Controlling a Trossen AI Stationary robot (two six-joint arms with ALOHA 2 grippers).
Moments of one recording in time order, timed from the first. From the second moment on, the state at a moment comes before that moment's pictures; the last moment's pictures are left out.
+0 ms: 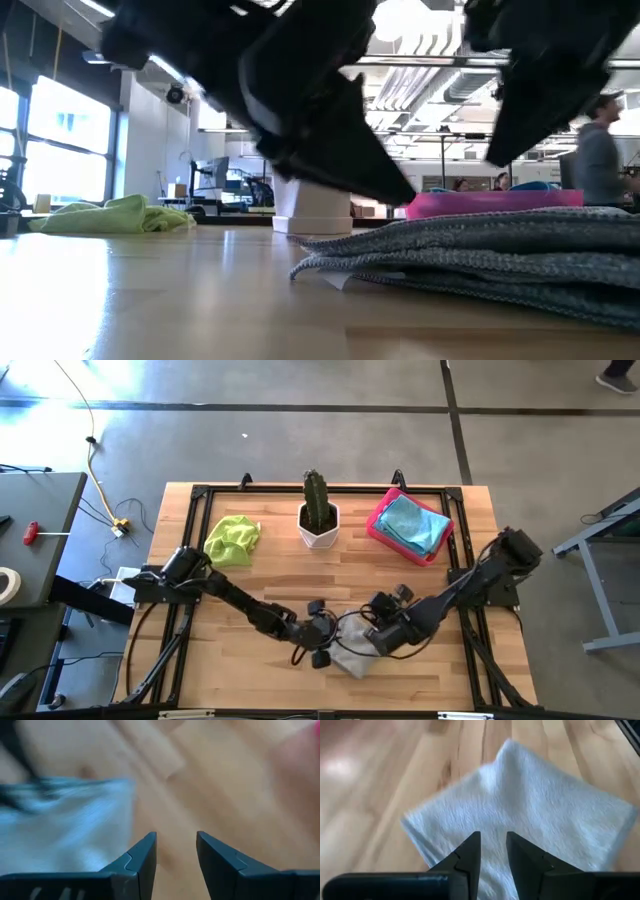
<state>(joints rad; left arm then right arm) -0.32 2.05 1.13 0.25 -0.39 -0.36 0.57 1.66 1.07 -0.78 0.56 1.16</state>
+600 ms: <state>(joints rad) -0.20 2.05 1.17 0.10 -0.21 -0.17 0.85 1.84 1.06 -0.67 0.62 1.89</state>
